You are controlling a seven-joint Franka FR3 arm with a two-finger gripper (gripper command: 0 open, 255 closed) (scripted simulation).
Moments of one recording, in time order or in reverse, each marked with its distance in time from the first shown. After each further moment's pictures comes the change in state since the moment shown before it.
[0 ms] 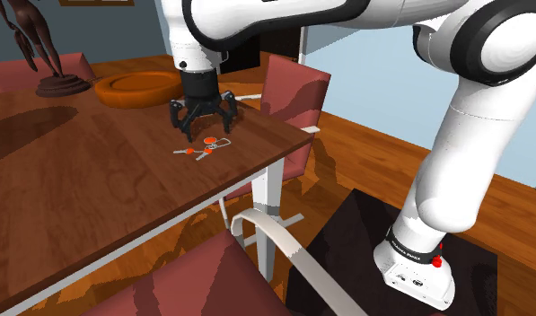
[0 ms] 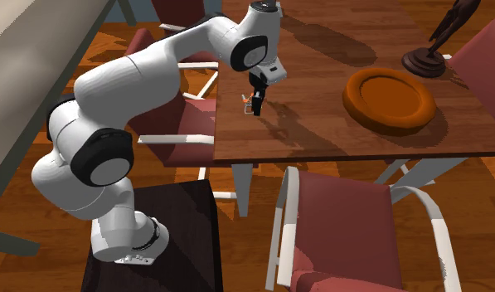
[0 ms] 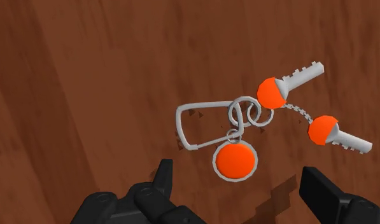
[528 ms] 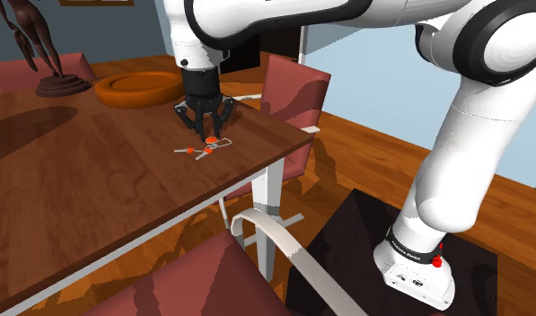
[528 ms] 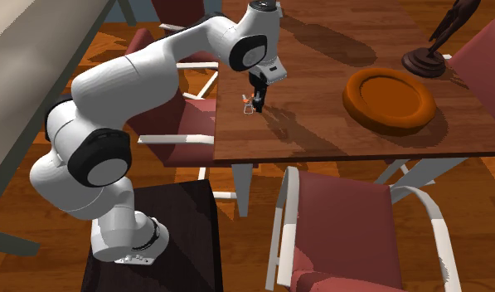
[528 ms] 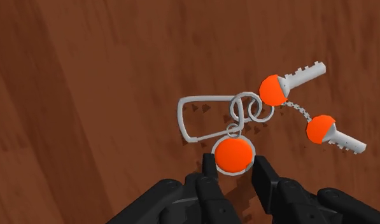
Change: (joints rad) arm -0.002 -0.012 -0.003 -0.006 -0.003 0.006 0.002
